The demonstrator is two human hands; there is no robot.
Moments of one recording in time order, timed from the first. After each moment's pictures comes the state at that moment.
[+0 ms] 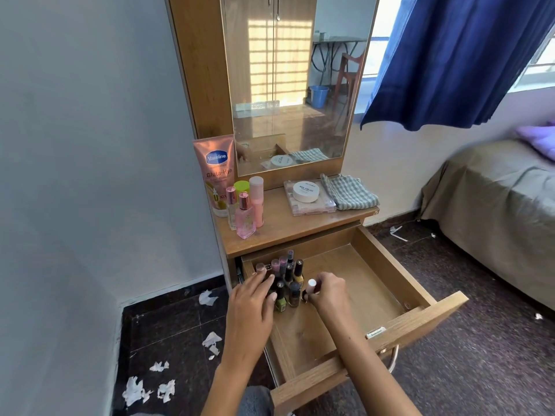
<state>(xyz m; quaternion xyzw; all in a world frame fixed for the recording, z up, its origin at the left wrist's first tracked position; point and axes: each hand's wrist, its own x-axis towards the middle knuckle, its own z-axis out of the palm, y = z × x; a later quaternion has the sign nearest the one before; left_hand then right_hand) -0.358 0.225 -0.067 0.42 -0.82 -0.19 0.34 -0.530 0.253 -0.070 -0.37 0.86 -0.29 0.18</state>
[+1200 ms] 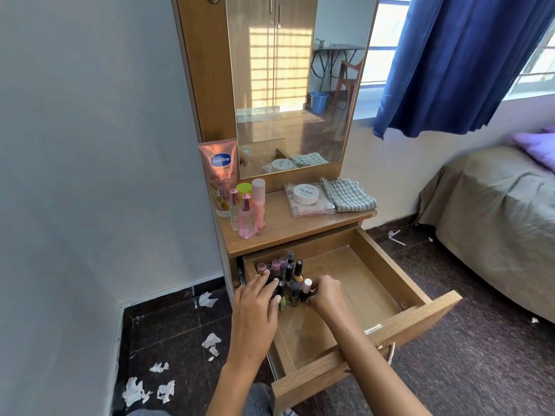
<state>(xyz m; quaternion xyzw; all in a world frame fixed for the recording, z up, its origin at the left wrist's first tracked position) -0.360 0.236 -0.066 0.43 -0.83 -0.17 0.32 -0.534 0.246 -0.075 -0.38 0.87 -0.22 0.23</state>
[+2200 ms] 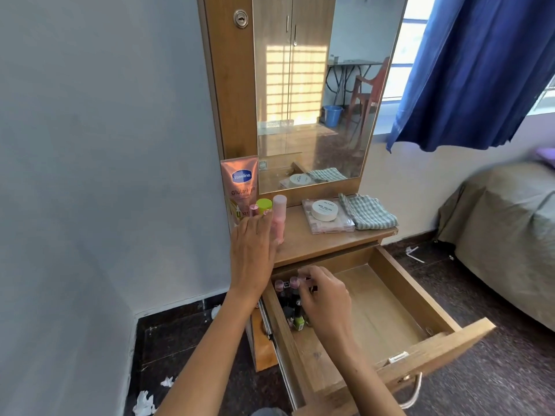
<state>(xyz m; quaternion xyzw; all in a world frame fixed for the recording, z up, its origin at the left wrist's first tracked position) -0.371 0.133 0.023 0.40 -0.82 0.01 0.40 -0.474 0.252 -0.010 -0.52 0.75 -0.42 0.02</state>
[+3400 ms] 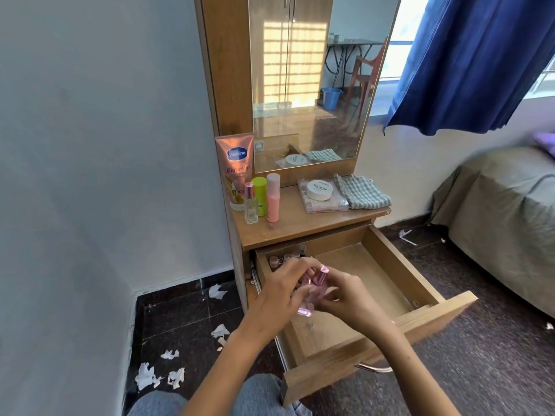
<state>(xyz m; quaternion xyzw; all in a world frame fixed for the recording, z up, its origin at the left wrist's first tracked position) -0.361 0.237 0.000 0.23 -0.87 -0.31 0.32 -0.520 0.305 -0.006 -0.59 0.69 -0.33 0.26</state>
